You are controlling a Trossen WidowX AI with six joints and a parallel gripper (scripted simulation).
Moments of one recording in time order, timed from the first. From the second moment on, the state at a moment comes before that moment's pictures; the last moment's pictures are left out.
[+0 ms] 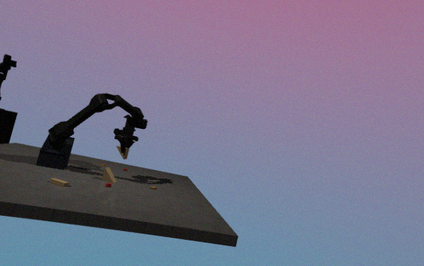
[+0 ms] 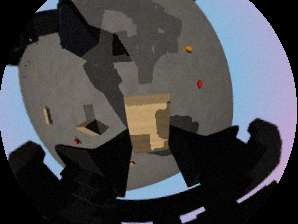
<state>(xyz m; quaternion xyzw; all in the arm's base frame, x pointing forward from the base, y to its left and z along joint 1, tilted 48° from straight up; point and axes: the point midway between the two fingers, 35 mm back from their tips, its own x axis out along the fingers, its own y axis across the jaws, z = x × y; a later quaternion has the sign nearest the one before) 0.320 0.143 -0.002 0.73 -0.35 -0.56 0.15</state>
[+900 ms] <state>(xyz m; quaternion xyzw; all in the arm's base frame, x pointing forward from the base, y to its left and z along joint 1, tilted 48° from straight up) 0.361 0.077 0.094 0.73 -0.35 -0.56 0.17</state>
